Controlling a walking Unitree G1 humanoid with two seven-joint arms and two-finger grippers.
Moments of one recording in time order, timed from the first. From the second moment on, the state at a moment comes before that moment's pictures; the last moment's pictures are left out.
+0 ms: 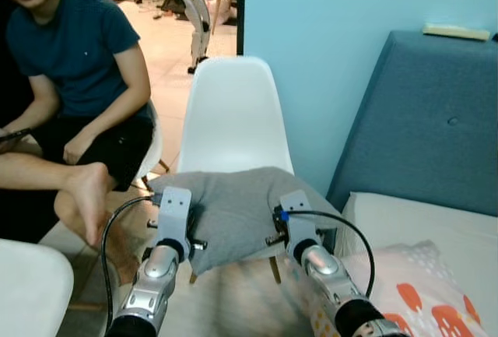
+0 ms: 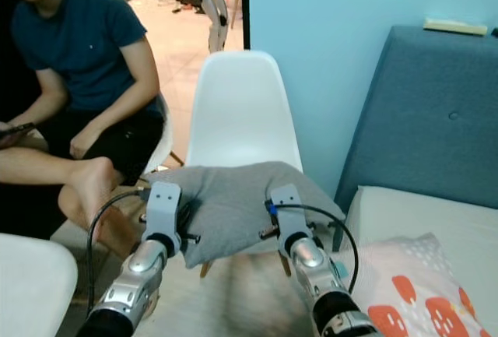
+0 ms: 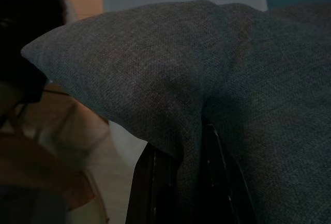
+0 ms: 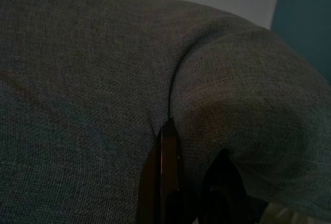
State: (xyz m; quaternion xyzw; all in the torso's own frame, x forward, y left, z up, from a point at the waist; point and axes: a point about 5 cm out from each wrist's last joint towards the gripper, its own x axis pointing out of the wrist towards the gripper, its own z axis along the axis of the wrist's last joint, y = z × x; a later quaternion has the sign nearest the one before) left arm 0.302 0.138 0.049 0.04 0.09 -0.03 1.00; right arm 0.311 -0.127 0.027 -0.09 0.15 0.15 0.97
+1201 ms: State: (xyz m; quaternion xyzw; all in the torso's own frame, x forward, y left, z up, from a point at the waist) left arm 0.303 0.142 0.053 0.05 0.08 -0.04 0.99; right arm 0.306 -0.126 0.024 -0.08 0.14 0.14 0.98
